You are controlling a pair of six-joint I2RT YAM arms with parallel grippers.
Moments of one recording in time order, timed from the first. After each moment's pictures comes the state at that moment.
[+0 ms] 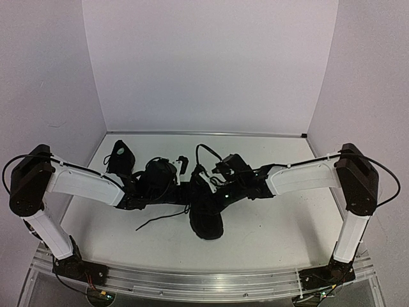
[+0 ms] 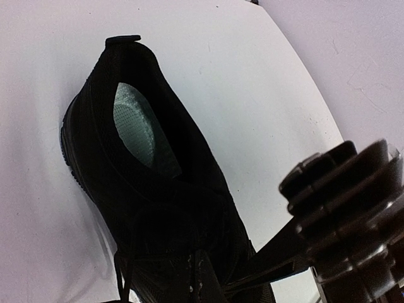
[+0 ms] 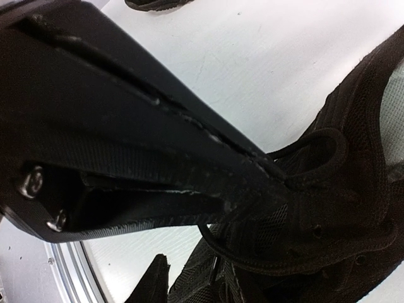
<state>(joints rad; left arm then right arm) -0.99 1.64 0.87 0.20 -0.06 -0.69 0.93 1.87 1.17 -0.11 -0.39 0.24</state>
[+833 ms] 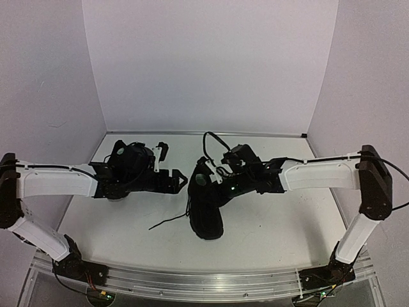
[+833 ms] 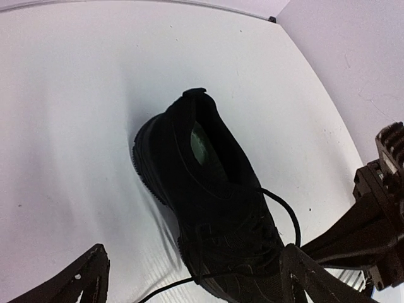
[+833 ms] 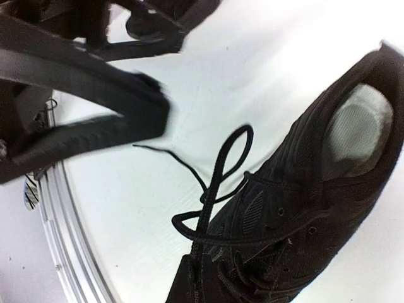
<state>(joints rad) -0.87 1.40 0.85 -0.04 -0.05 -0.57 0.92 1.74 1.16 -0.16 -0.31 0.25</state>
